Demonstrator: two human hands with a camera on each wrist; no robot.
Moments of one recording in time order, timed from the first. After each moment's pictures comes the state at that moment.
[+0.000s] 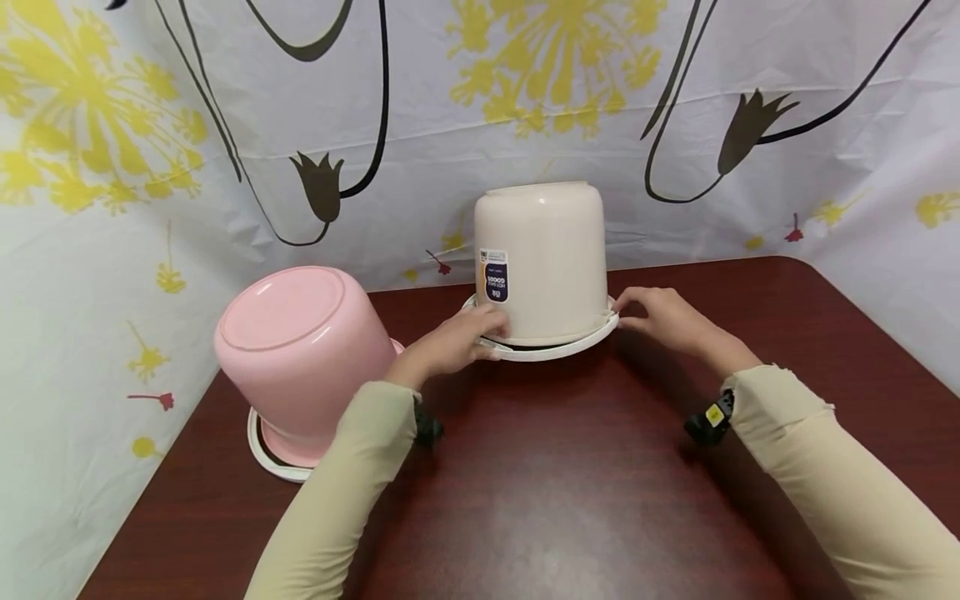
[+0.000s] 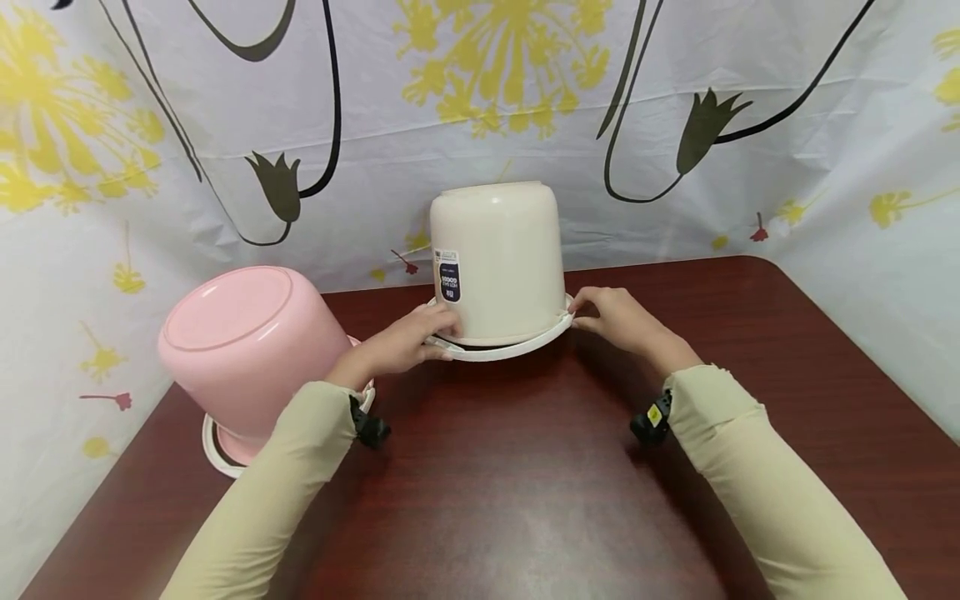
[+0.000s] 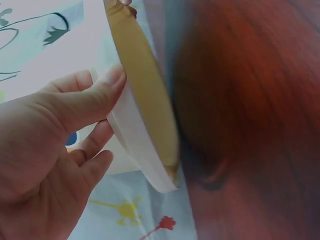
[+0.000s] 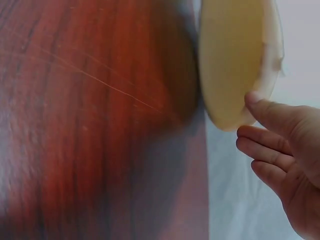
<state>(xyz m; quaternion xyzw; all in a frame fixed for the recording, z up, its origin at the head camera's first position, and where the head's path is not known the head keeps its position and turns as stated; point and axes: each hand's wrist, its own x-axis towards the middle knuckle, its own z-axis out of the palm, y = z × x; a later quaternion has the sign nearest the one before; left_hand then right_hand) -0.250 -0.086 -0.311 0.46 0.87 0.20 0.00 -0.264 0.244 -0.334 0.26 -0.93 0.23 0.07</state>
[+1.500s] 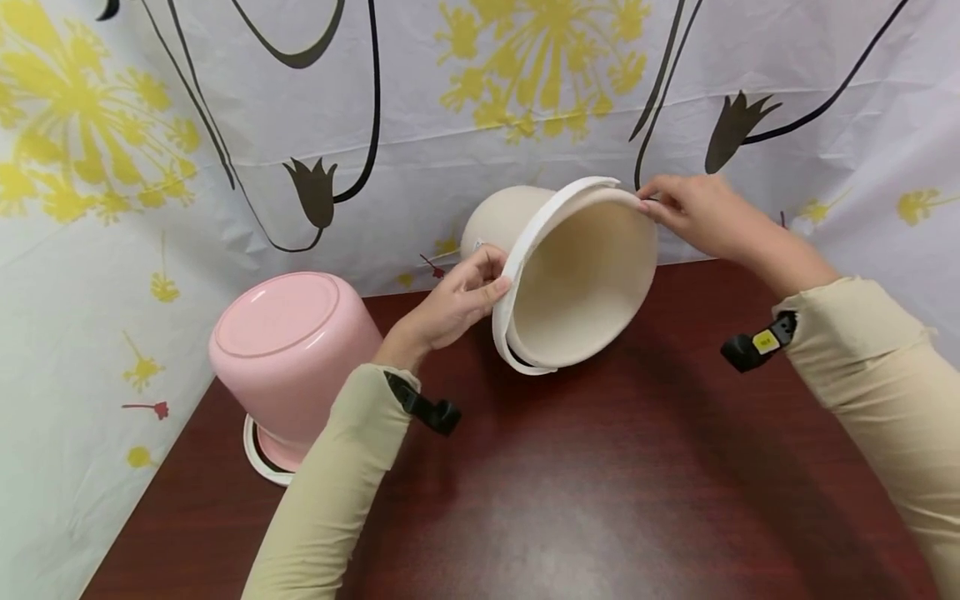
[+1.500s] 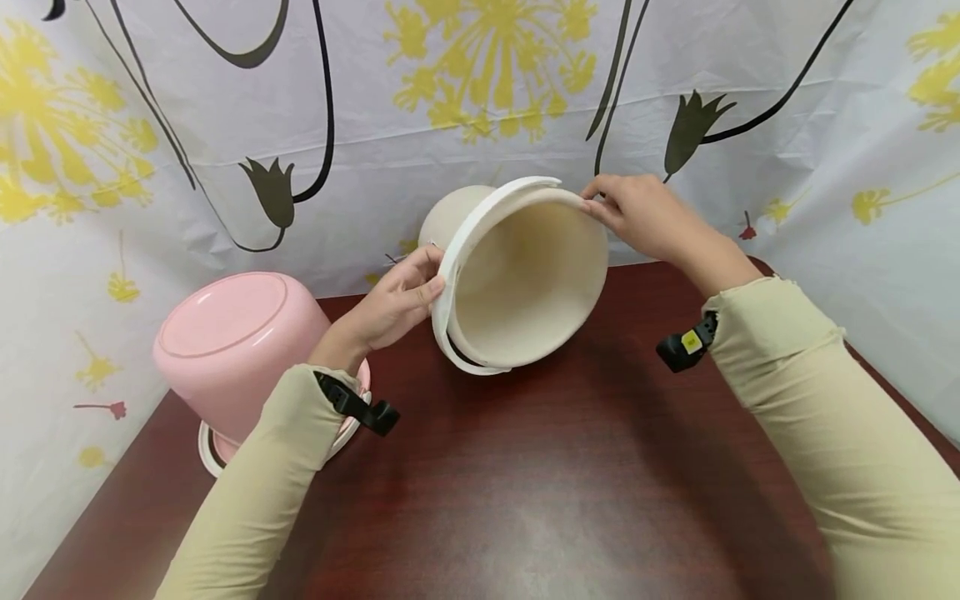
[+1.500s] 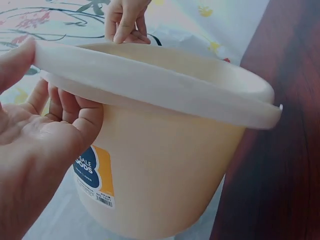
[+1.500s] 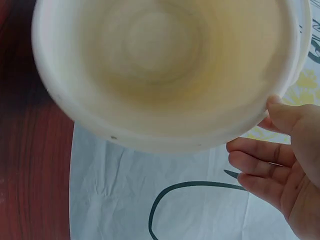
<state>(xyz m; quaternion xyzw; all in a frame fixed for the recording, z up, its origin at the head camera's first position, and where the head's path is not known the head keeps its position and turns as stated) -0.229 -0.064 -0.254 0.37 0.58 0.71 0.16 -0.252 0.247 -0.194 0.26 -0.94 0.14 0.17</state>
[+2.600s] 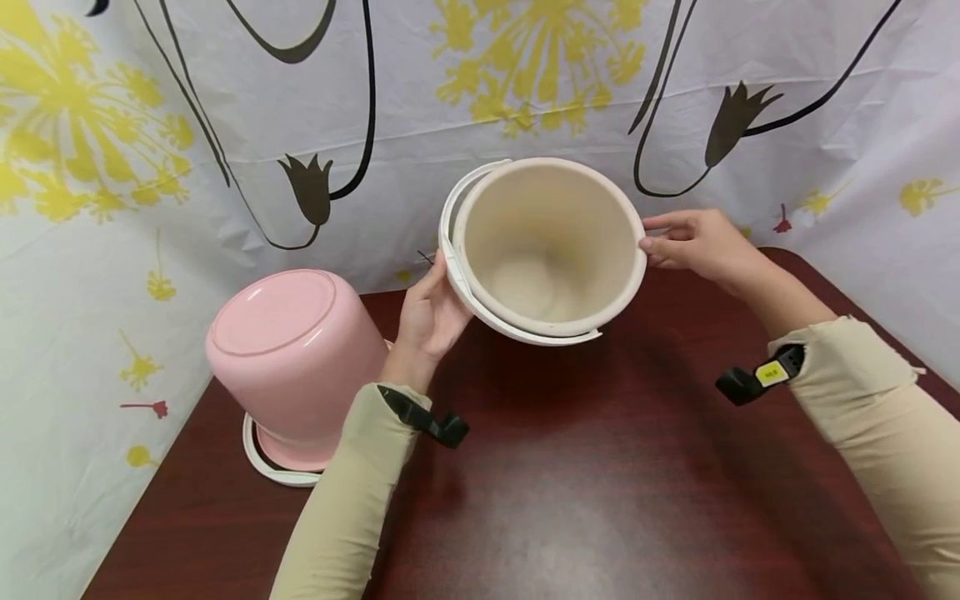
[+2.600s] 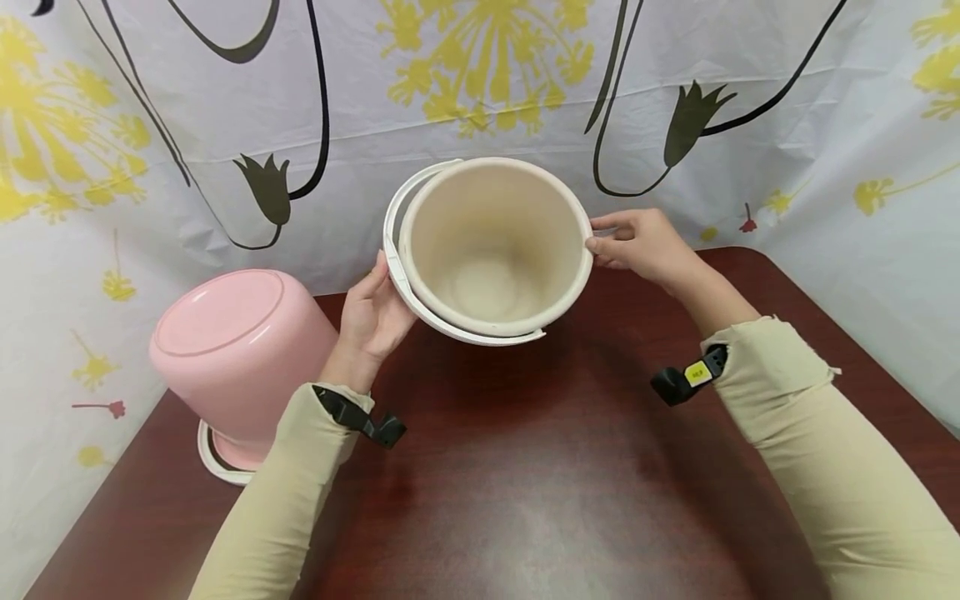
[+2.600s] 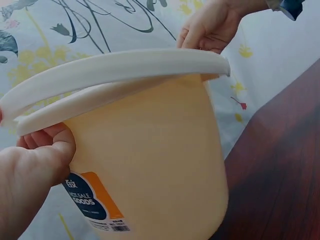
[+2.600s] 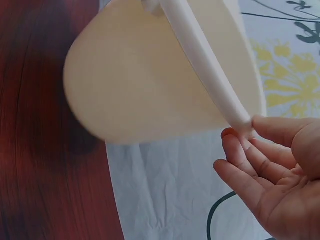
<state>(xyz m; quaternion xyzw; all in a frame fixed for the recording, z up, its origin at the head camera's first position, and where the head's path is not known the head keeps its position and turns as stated) -0.239 -0.072 -0.282 0.19 0.27 0.93 0.15 -0.243 0.253 -0.233 0.11 -0.86 0.50 0.01</state>
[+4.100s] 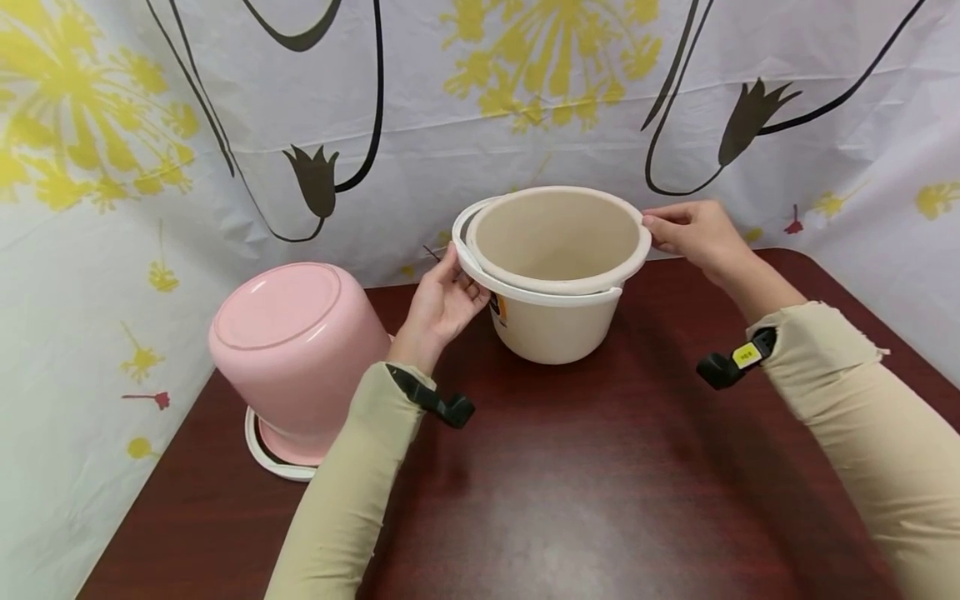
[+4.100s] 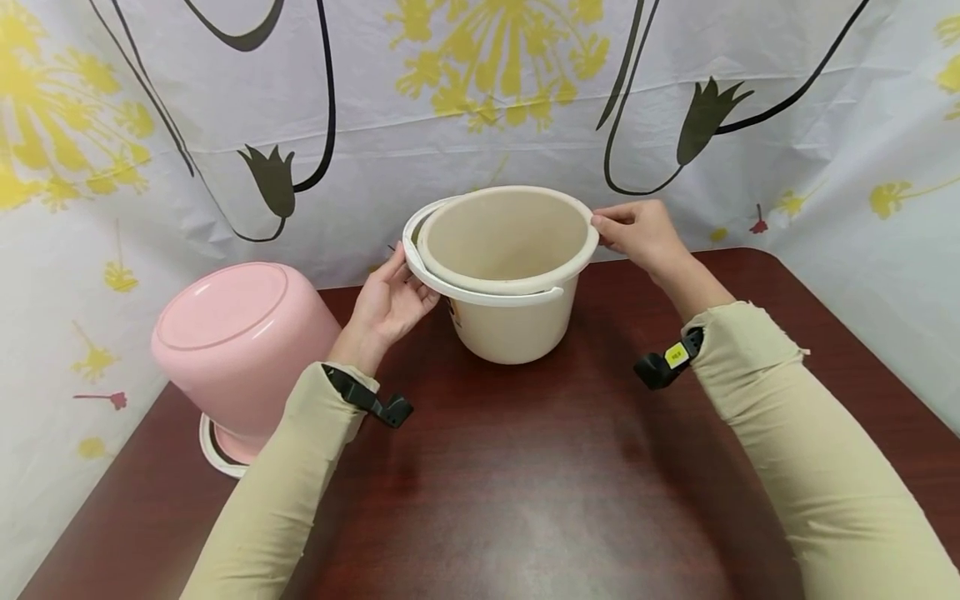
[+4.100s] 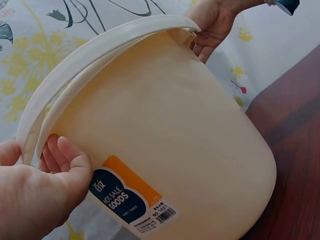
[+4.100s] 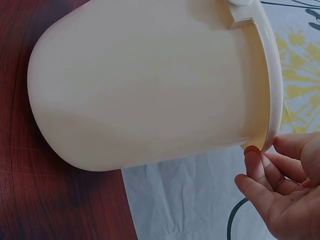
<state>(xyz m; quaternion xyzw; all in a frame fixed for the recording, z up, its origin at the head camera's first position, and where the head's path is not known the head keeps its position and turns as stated) -0.259 -0.072 -0.283 -0.02 0.30 0.94 0.16 -0.269 0.242 -0.241 0.05 -0.86 0.50 0.04</state>
